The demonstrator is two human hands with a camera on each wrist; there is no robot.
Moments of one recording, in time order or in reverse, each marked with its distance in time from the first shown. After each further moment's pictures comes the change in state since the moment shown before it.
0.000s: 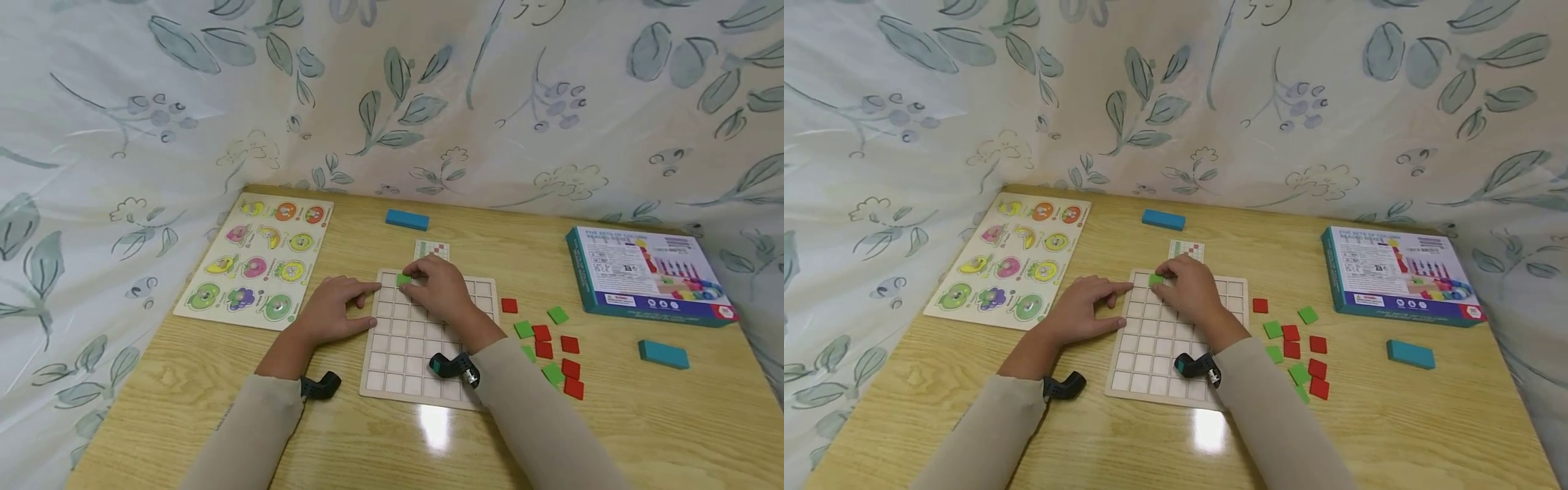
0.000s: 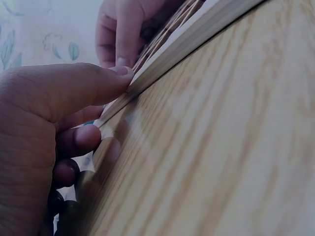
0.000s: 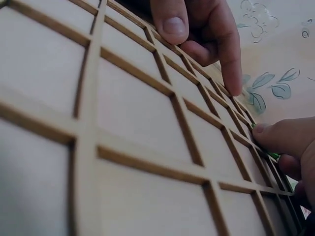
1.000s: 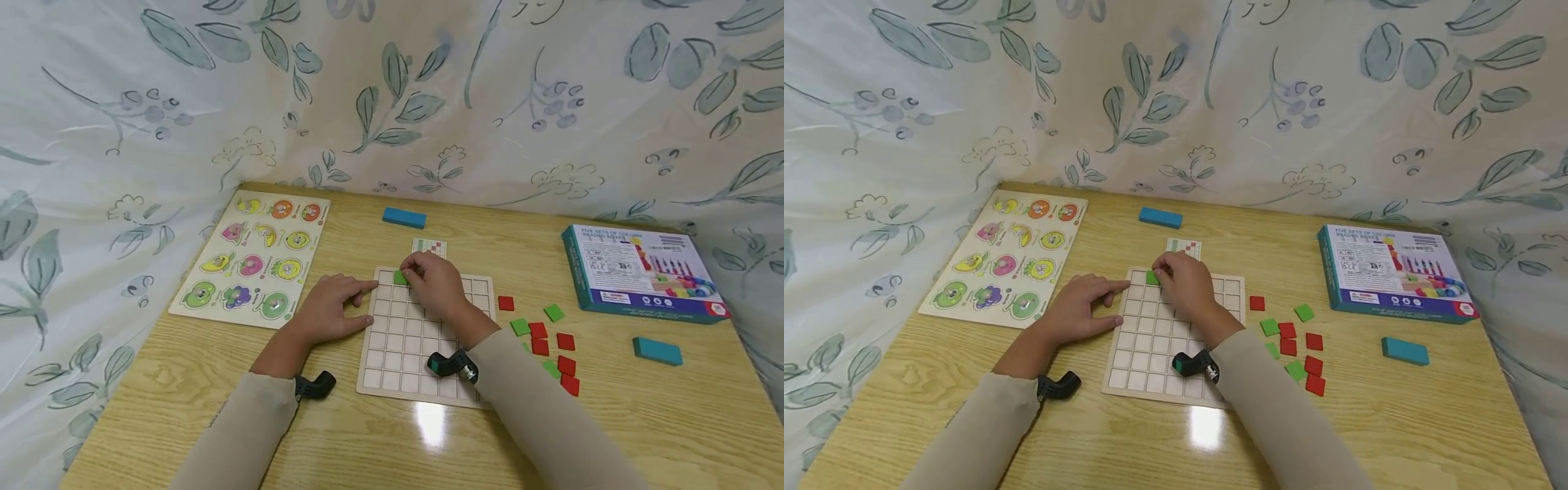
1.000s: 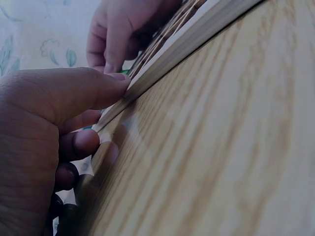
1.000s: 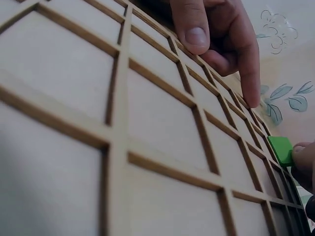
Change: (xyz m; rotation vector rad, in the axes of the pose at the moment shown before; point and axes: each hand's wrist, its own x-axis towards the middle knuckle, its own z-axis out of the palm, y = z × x) left_hand 0.001 -0.003 0.001 0.013 -0.016 -0.008; right_hand 0.004 -0.006 0.000 0.011 0.050 -0.004
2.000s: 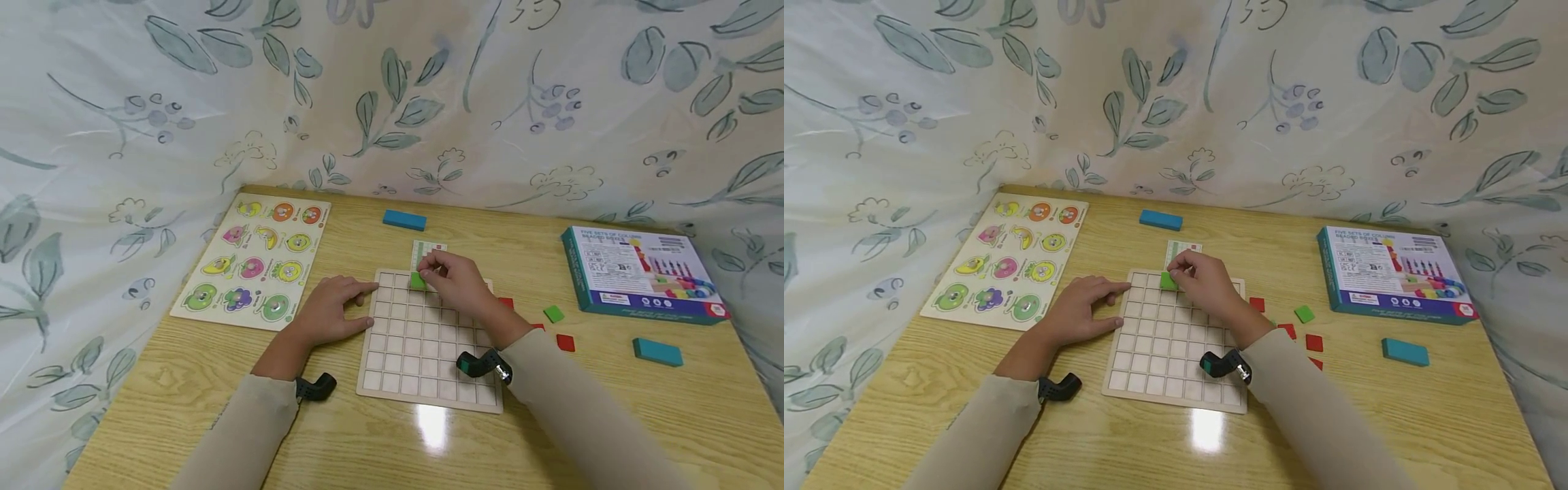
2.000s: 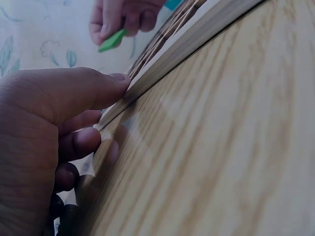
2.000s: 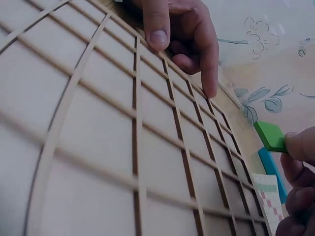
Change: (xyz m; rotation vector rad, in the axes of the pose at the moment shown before) left_hand -0.002 0.001 -0.001 -0.022 0.004 -0.012; right_hand -0.013 0.006 -0.041 0.250 -0.068 0.050
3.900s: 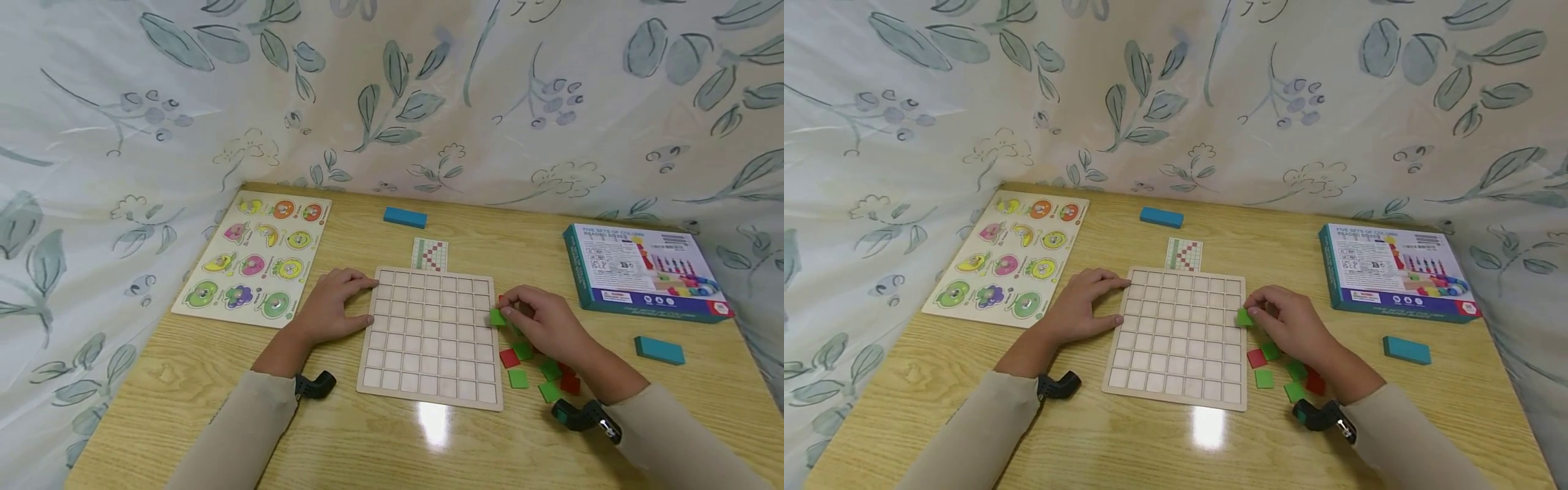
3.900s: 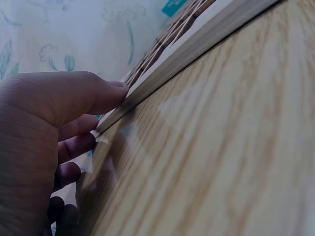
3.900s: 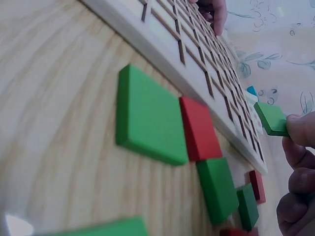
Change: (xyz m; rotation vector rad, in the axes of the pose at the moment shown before) left_hand 0.001 -0.001 0.002 0.004 -0.006 -0.028; right_hand -0.101 0.058 -0.088 -0.254 0.031 -0.092
